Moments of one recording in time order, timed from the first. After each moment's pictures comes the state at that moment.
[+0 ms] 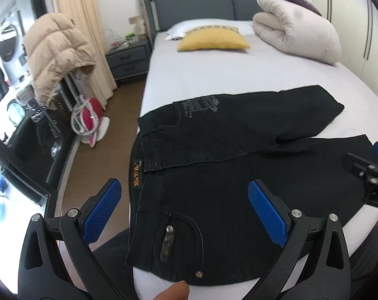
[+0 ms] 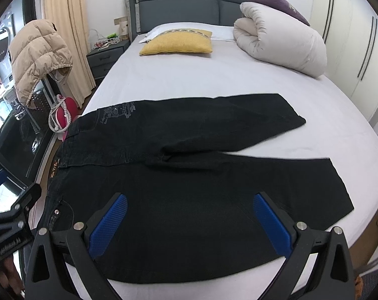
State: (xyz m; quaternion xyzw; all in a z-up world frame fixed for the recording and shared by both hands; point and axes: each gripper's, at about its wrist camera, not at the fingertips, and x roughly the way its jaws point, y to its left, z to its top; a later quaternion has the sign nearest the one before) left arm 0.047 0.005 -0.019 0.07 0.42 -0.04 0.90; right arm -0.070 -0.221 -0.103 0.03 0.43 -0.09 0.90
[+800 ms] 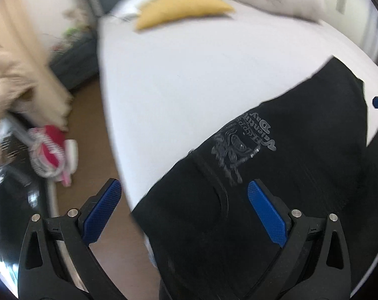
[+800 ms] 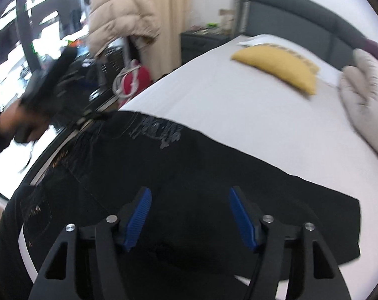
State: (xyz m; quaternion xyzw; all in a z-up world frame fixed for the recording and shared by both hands) left arm 0.381 0.052 -0.113 0.16 0.50 -0.19 0.83; right arm 0.125 -0.243 -0.133 -0.12 0.44 0.21 0.87
